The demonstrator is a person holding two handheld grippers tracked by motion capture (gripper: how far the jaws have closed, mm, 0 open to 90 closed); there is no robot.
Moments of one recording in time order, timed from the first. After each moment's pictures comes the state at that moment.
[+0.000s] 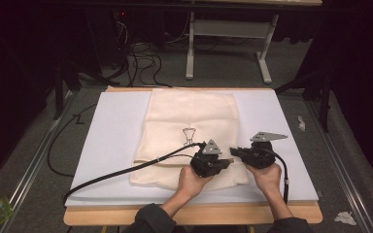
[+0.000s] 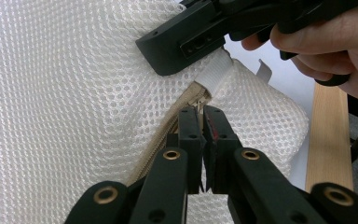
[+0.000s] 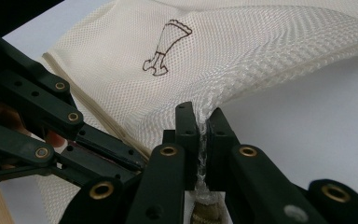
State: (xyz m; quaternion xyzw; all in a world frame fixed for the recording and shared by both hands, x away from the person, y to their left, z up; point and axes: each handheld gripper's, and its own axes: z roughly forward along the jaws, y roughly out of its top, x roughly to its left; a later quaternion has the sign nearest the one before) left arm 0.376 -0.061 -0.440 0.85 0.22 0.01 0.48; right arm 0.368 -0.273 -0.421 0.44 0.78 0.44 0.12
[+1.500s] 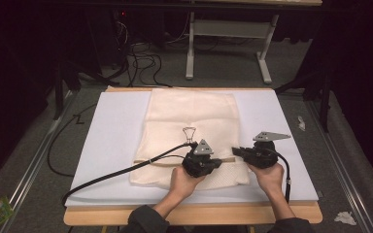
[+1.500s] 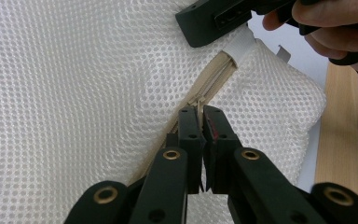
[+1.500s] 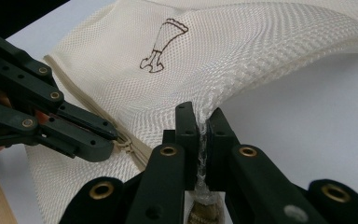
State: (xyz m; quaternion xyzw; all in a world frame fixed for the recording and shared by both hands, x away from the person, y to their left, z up) left arm 0.376 -0.038 -0.438 0.85 0.23 0.03 0.47; right arm 0.368 -0.279 -0.419 0.44 0.77 0.44 0.12
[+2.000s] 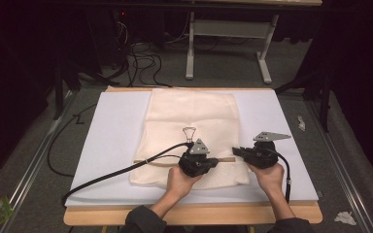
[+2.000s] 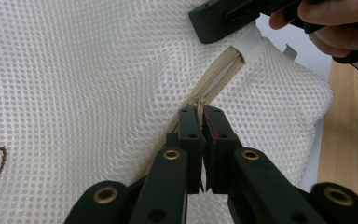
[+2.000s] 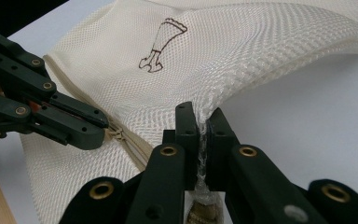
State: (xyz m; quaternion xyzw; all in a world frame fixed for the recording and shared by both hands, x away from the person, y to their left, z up) left arm 0.378 -0.028 -0.438 0.85 0.23 0.03 0.47; right arm 0.368 -0.280 -0.420 0.44 0.77 0.44 0.12
